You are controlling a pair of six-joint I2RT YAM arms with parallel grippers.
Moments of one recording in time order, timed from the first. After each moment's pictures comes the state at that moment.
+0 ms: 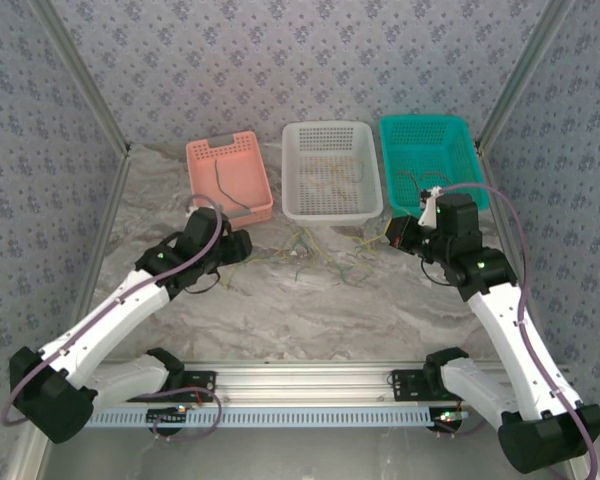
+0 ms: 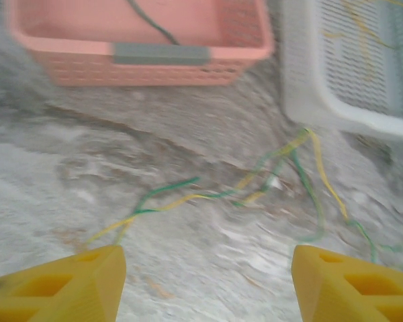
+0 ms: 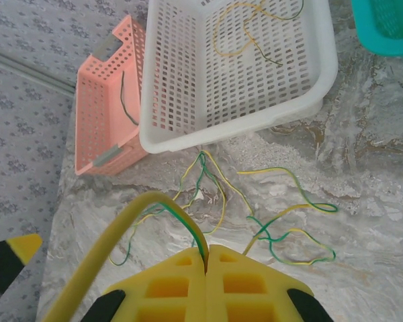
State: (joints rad) left arm -0.64 1.07 0.93 -0.65 -0.18 -0.71; right arm 0.26 0.92 0.99 -0.69 -0.28 0.62
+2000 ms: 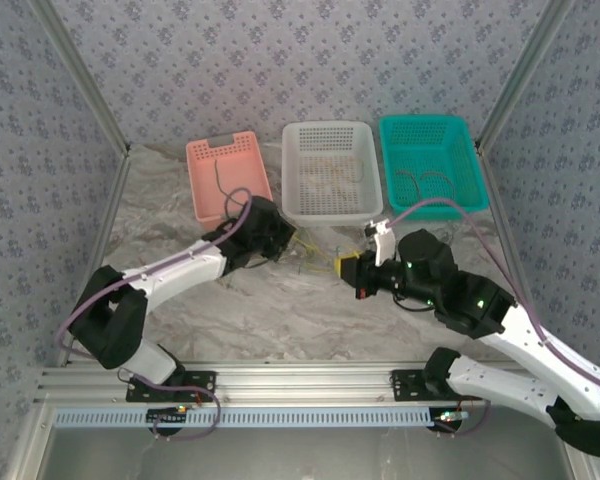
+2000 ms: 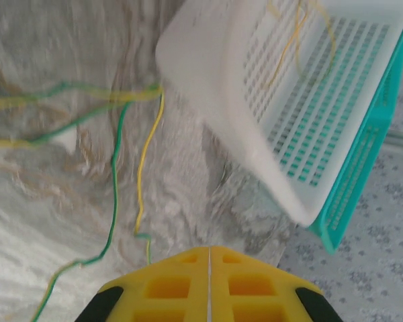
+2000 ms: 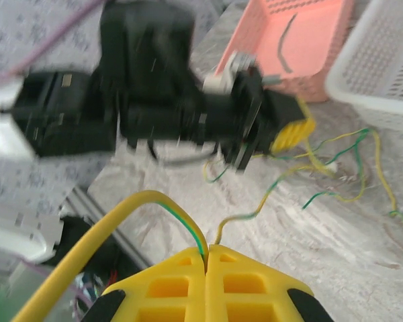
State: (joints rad) left arm -0.68 1.51 1.00 -0.16 0.05 -1.54; right arm 0.94 0.79 0.99 -0.61 -0.07 0.52
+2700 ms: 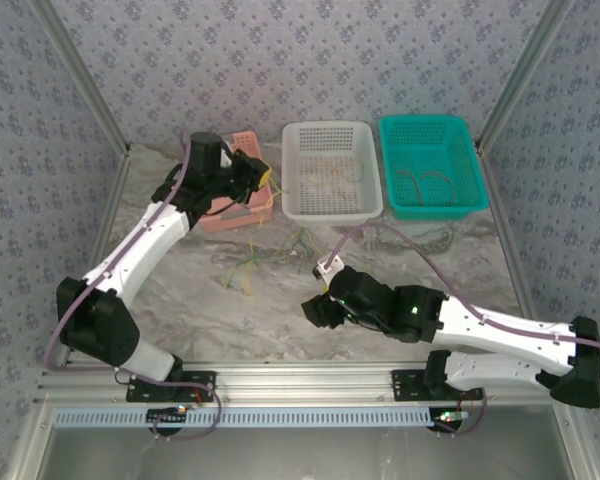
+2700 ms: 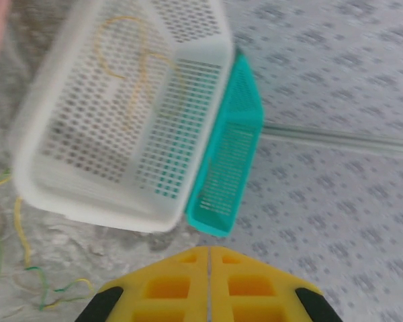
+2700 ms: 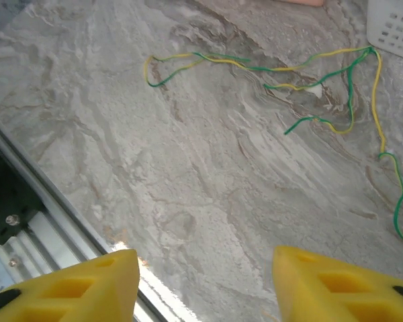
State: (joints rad) left arm -0.41 1.48 1.36 -0.32 0.38 -1.35; right arm 1.23 1.00 0.87 -0.57 0.23 0.47
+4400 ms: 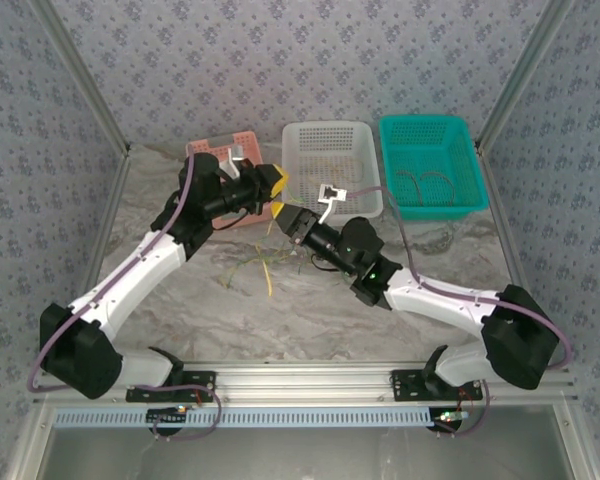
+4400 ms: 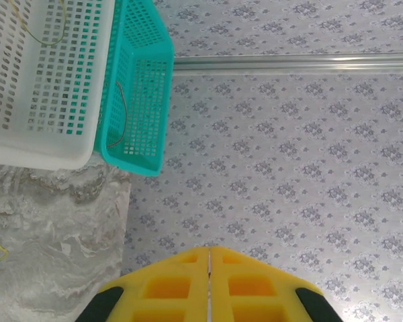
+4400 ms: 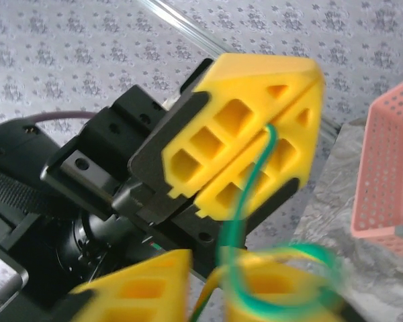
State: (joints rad) left arm -0.51 1.32 1.14 0.02 0.47 -1.46; right arm 0.90 1.36 0.81 0.73 -0.01 0.99
